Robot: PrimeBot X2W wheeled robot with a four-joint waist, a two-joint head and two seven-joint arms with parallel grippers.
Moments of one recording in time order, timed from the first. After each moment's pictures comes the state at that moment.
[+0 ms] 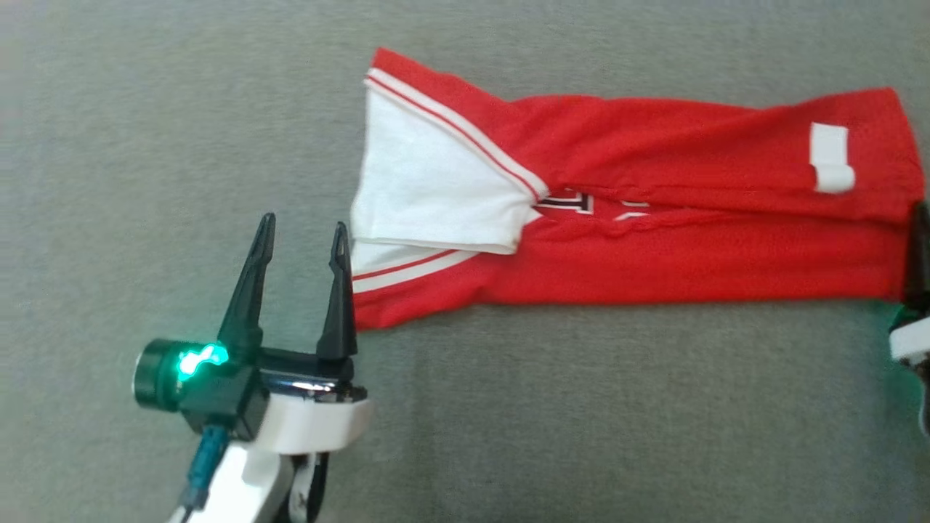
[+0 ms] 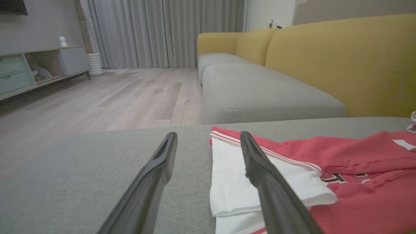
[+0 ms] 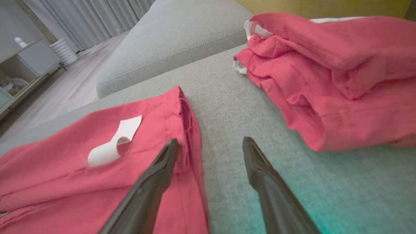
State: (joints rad) left arm -0.23 0.33 -0.58 -0.07 -0.40 0.36 -0.25; right arm -0.21 -0.35 -0.10 0.37 0.62 0.13 -0.09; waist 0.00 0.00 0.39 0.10
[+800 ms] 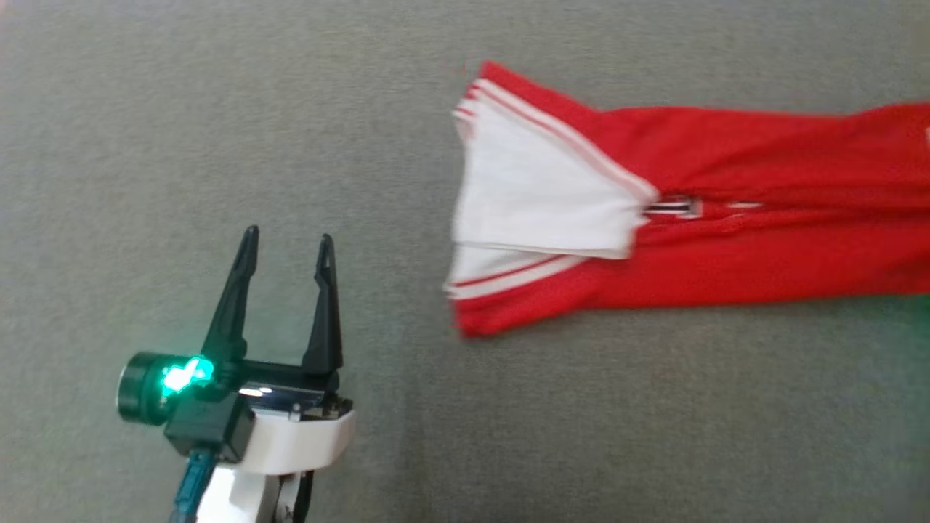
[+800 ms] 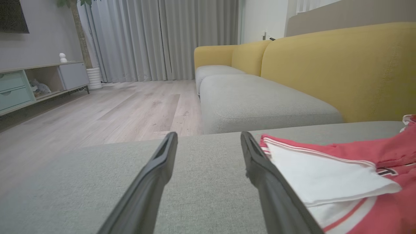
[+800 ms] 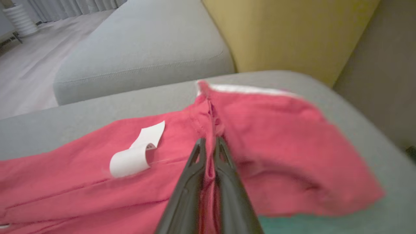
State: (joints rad) left arm -0.10 0.13 -0.30 -0.07 -0.13 0.13 -0.26; right arm -0.26 -0.41 -0.28 0.31 0.45 0.13 0.15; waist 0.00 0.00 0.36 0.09
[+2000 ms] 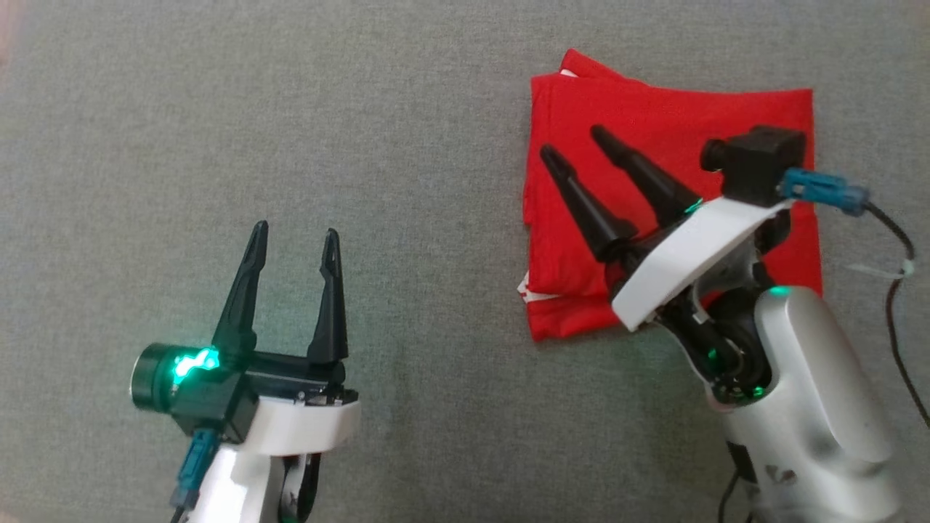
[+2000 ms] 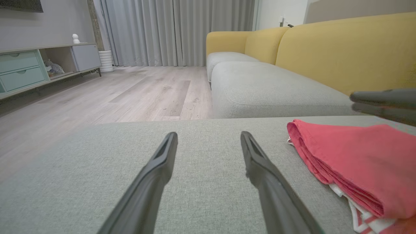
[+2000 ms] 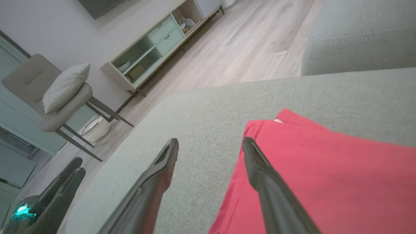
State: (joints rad) left arm -0.12 0.05 -0.23 0.01 -0.11 0.03 -0.26; right arm -0.40 -0.07 0.32 -0.03 0.53 0.13 0.41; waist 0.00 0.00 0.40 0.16
